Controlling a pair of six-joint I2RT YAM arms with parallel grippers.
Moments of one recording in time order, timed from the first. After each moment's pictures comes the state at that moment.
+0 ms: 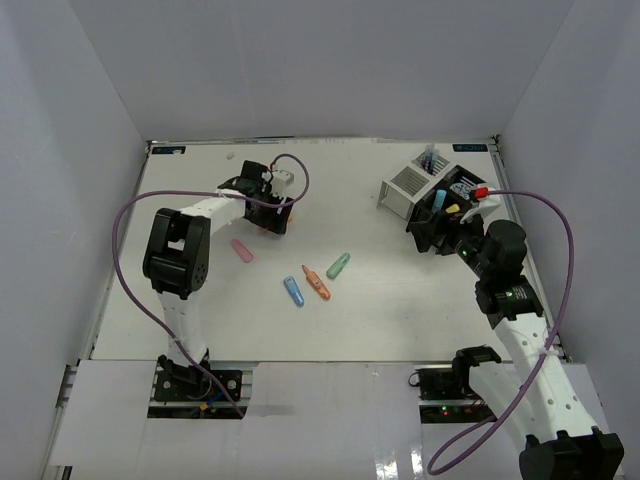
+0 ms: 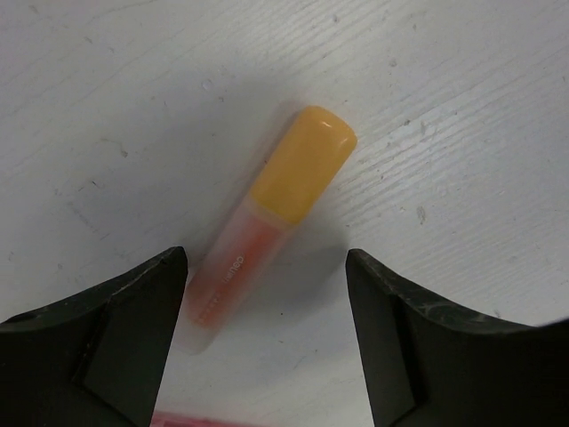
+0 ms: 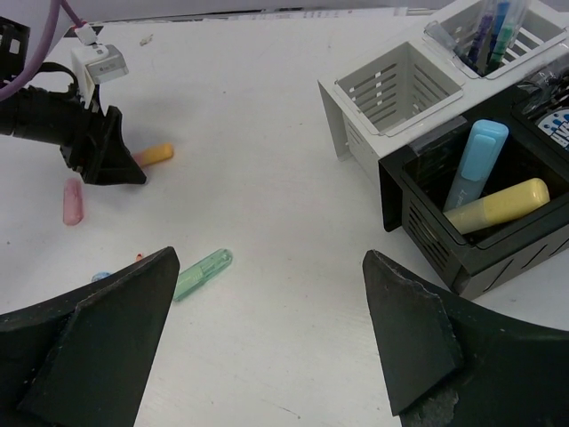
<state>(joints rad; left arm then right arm) -0.30 2.00 1.38 -0.39 0.19 0.19 0.16 0.72 0.64 -0.11 -0.28 0.23</state>
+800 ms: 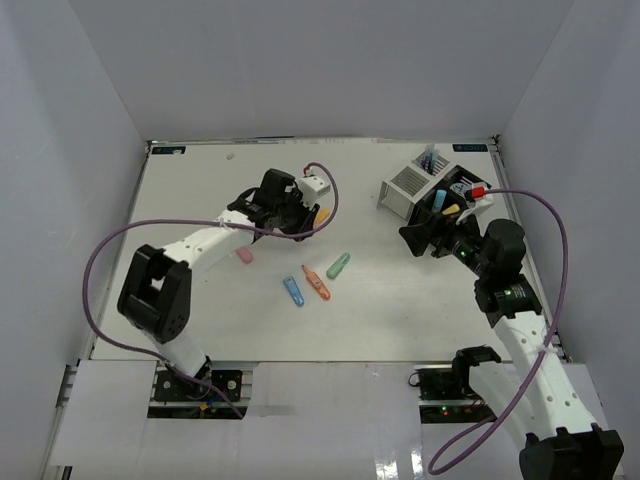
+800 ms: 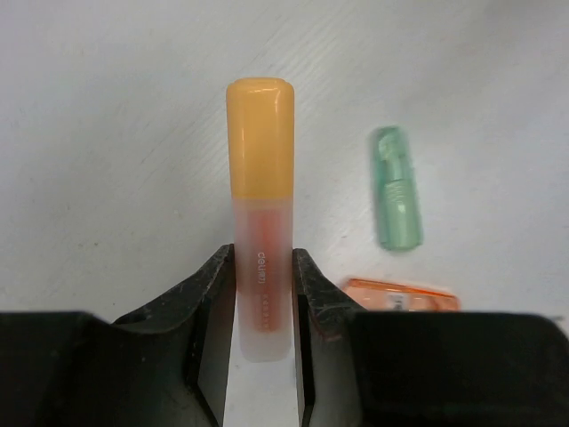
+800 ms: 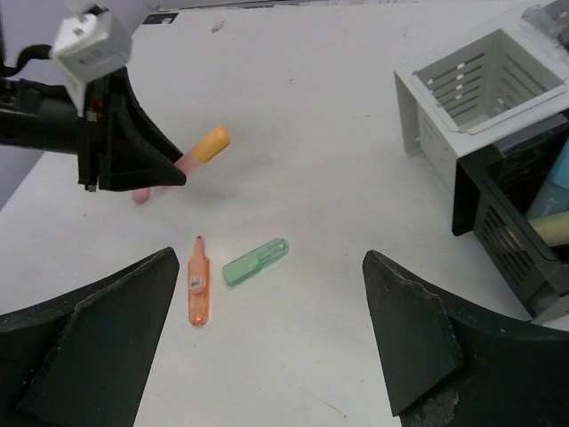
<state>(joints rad) -0.51 1.72 1.22 -0.33 0.27 0.18 0.16 0.72 0.64 -0.09 -0.42 0.29</state>
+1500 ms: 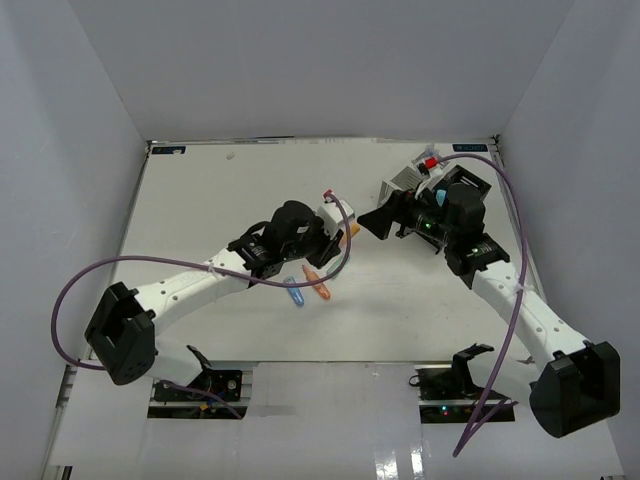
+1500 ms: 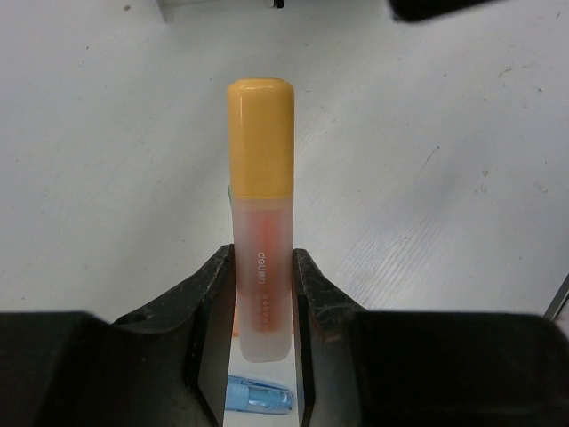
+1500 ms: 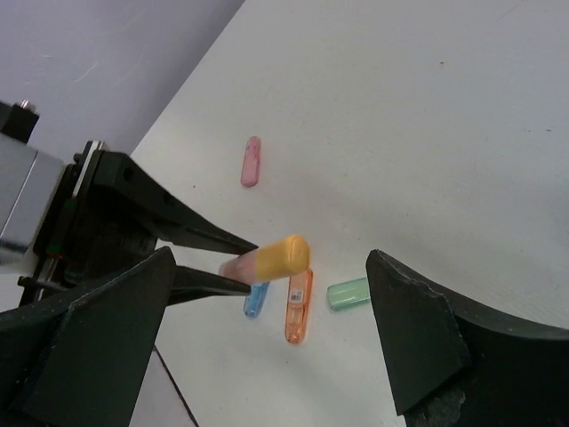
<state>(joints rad) -0.83 1.40 1.03 -0.13 0.12 0.08 0.38 1.08 0.82 0.07 -0.55 0.43</state>
